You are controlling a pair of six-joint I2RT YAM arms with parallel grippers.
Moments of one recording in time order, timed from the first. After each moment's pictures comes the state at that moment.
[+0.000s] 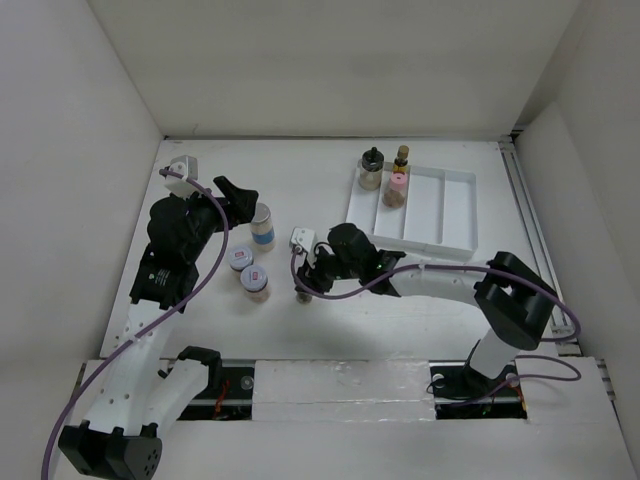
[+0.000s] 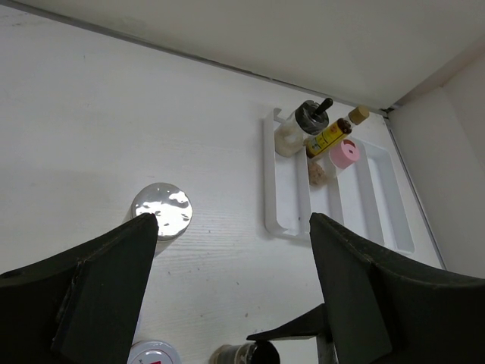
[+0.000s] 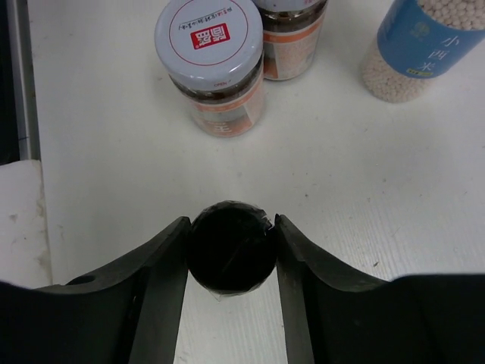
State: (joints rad) left arm -0.20 0.81 0.89 -0.24 0.09 -0.50; right arm 0.95 1.66 0.97 0.18 -0.37 -0.16
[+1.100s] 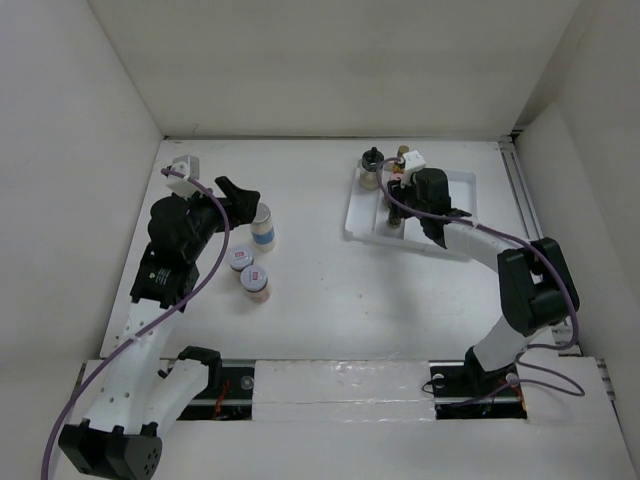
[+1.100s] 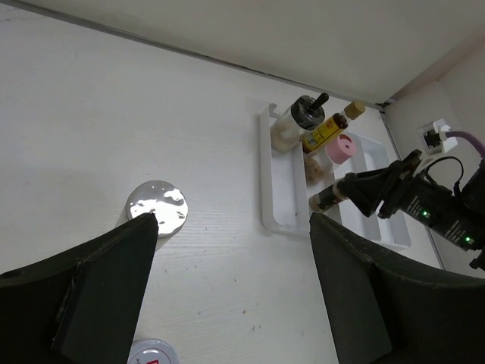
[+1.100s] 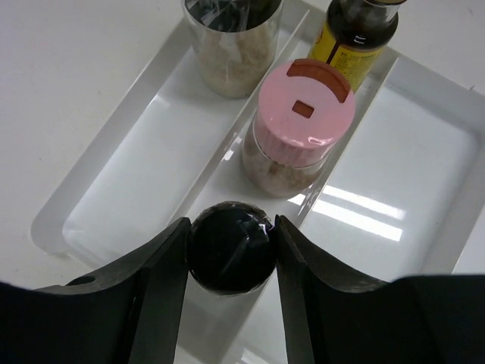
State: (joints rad) left arm -0.20 0.81 0.89 -0.24 0.11 -0.50; right arm 0.33 1.65 0.97 0.19 -0.02 -0.04
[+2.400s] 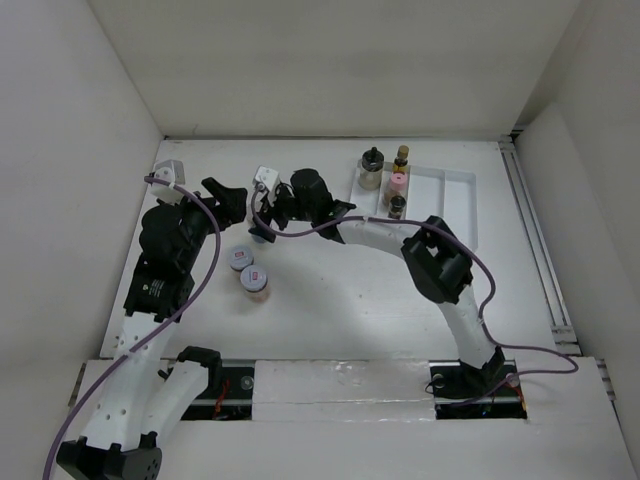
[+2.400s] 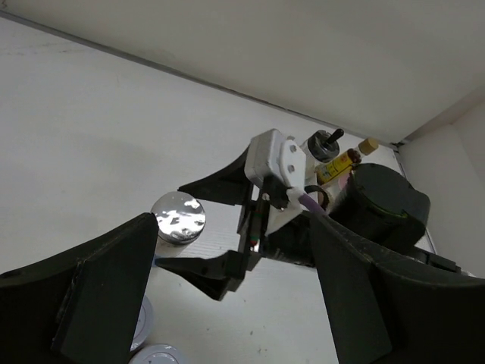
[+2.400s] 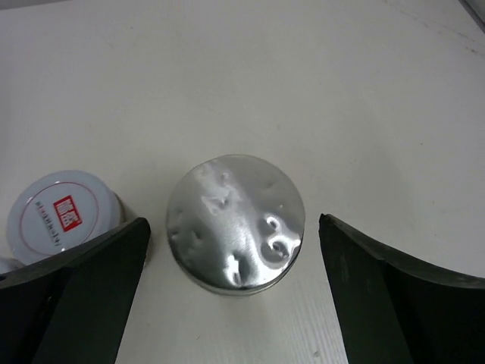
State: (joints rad) left arm -0.20 0.74 0.89 -0.26 -0.02 -0.51; right arm 0.83 2.18 1.66 0.23 -0.43 -0.20
